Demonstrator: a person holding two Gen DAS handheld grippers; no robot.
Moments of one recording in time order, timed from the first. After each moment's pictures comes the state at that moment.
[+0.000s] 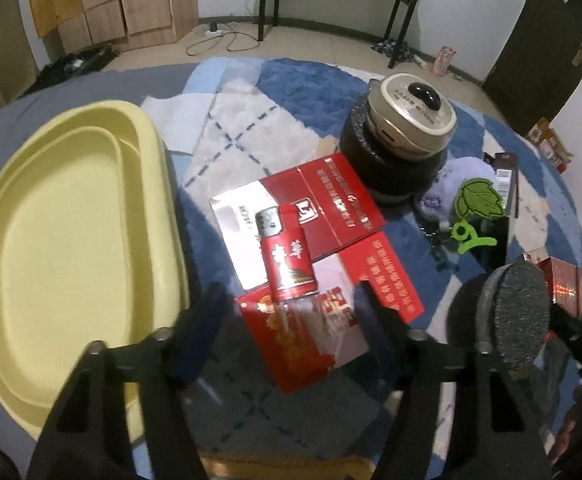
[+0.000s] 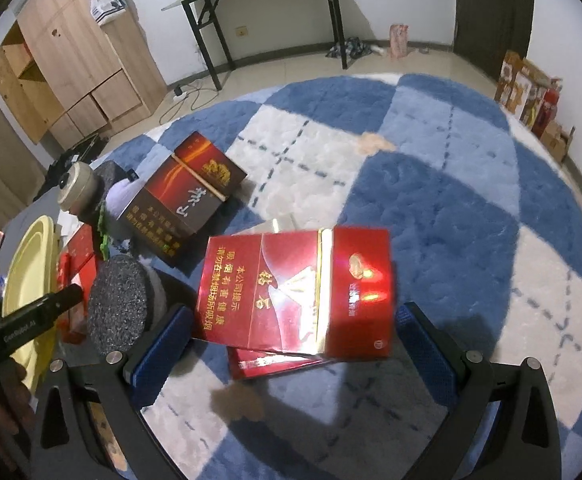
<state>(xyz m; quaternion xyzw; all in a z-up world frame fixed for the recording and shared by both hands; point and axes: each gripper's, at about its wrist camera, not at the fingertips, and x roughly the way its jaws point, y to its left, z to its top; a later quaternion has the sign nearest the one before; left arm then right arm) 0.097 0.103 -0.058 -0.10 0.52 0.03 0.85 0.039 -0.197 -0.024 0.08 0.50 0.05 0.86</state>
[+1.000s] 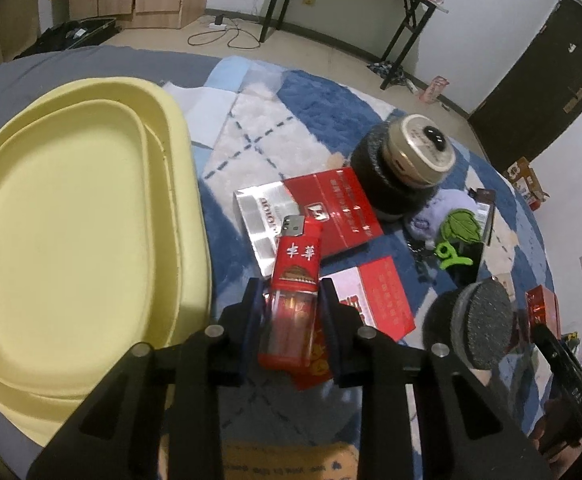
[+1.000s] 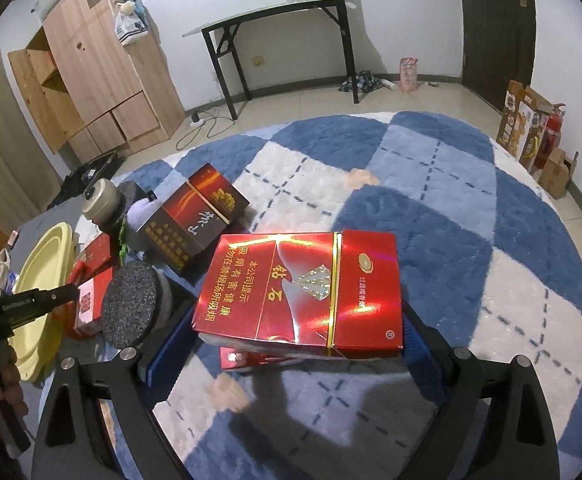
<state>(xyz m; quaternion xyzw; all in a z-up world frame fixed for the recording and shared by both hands) 0.079 0.129 -0.046 -0.17 0.50 0.01 0.85 0.000 -0.222 0.000 0.07 0.43 0.07 0.89</state>
